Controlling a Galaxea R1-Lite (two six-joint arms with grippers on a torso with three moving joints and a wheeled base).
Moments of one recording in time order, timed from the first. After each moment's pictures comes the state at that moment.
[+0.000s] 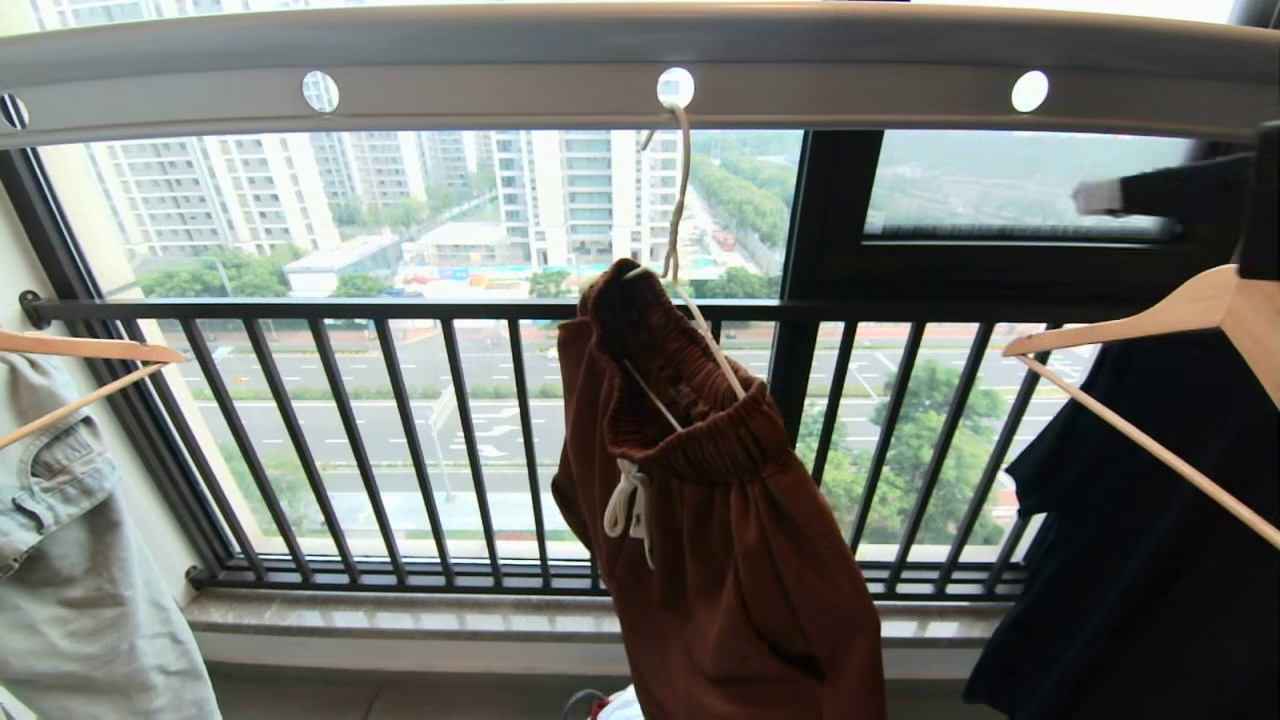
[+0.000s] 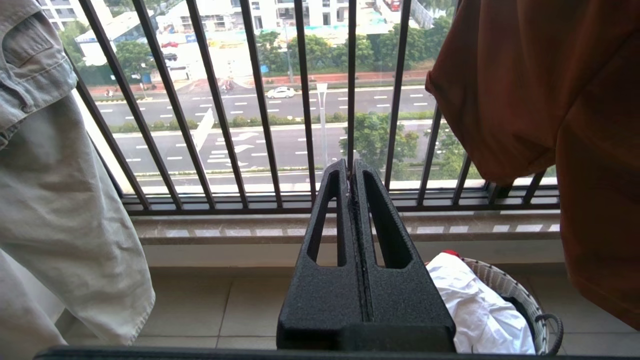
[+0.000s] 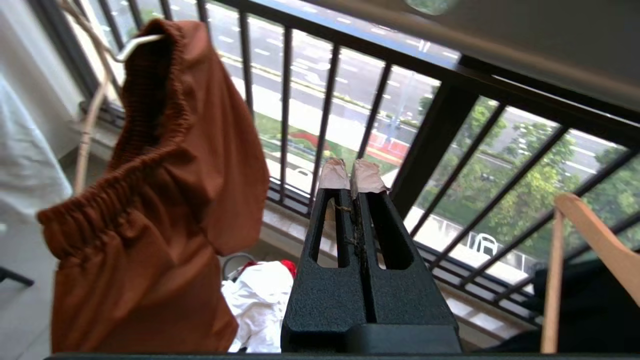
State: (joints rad) left arm -0.01 0.00 0.00 0.00 -0.01 0.02; right arm 0.46 1.31 -1.51 0.41 -0.06 -0.05
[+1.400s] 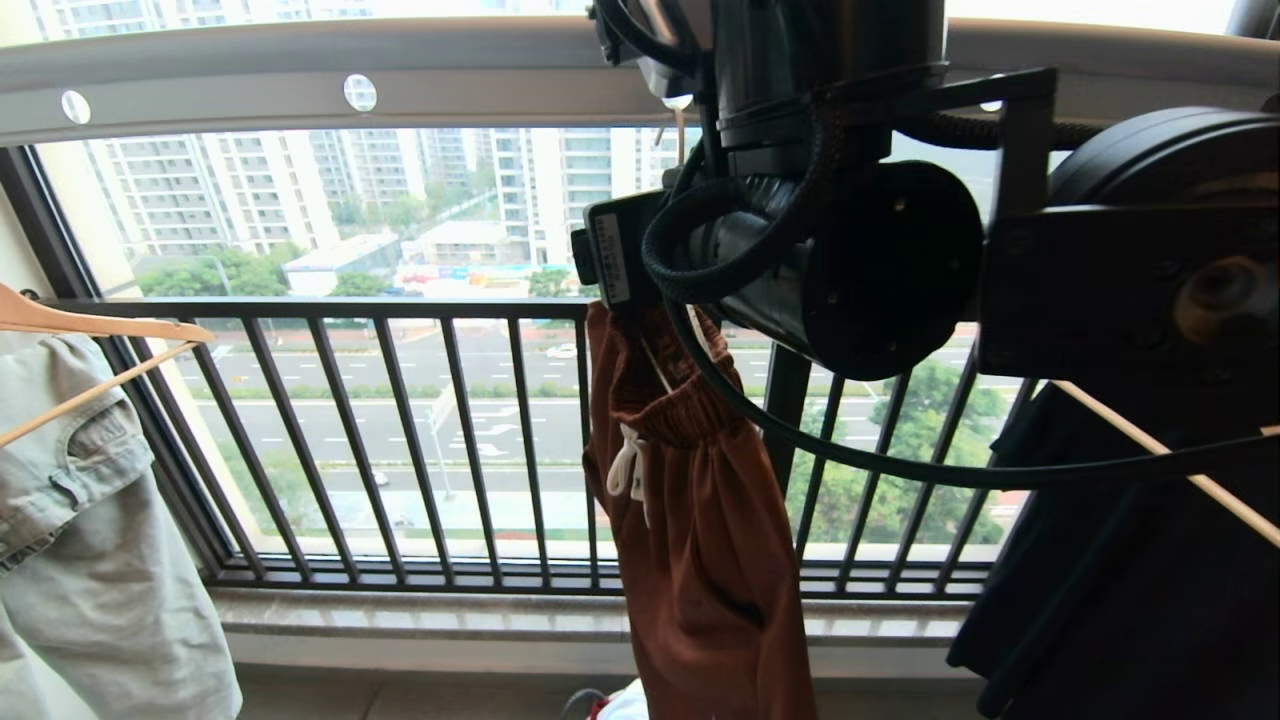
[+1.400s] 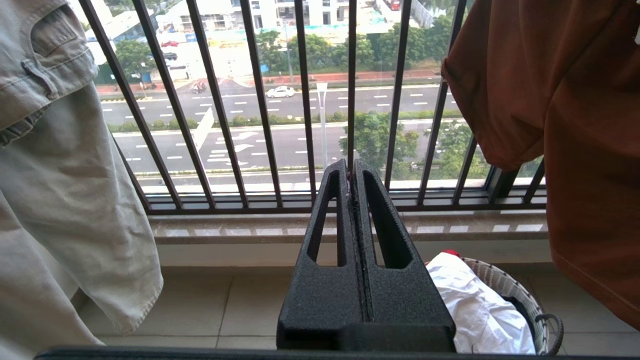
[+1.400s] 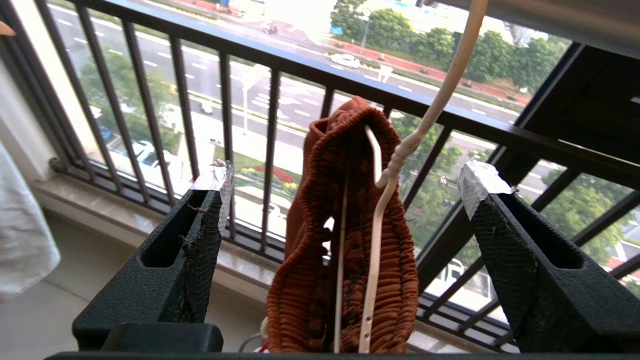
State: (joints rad) left arm -0.01 0.00 0.00 0.00 -0.01 0.02; right arm 0.94 1.91 -1.86 0.08 -0.68 -0.02
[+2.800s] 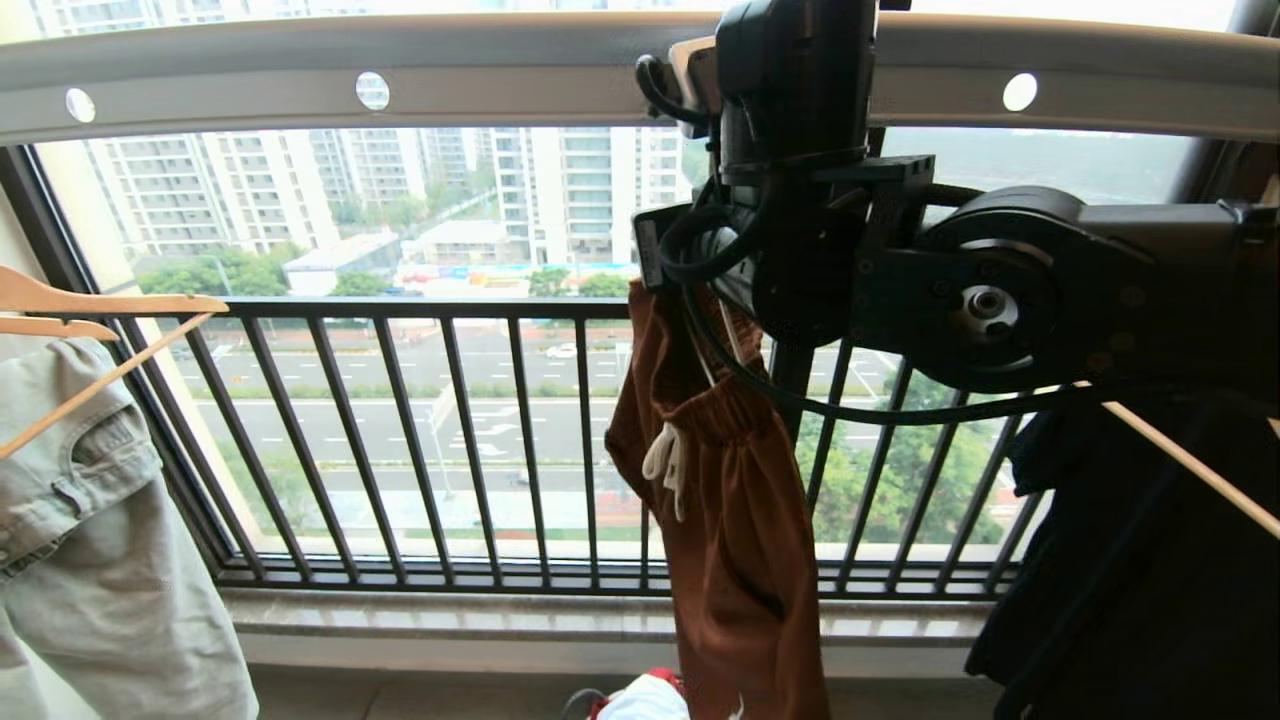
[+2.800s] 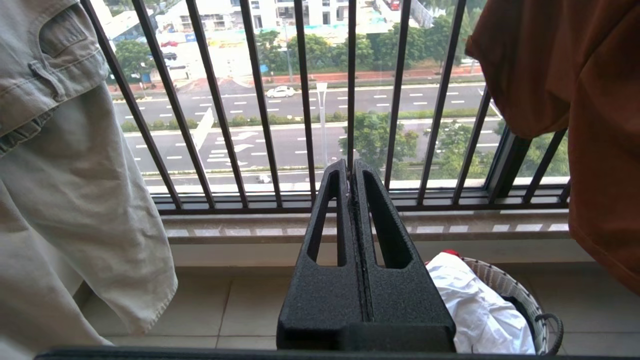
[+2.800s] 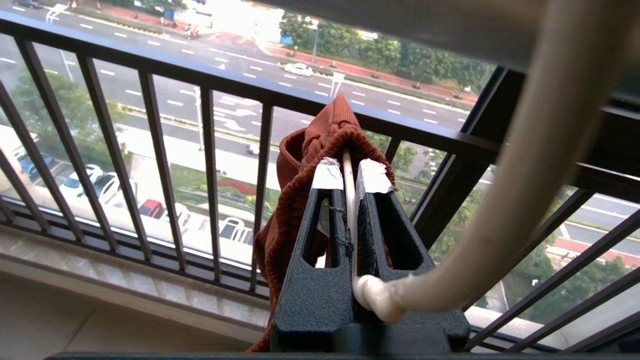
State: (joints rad) left arm -0.01 0.00 0.00 0.00 -0.01 0.02; right arm 0.80 2.00 -1.87 -0.07 -0.67 -0.09
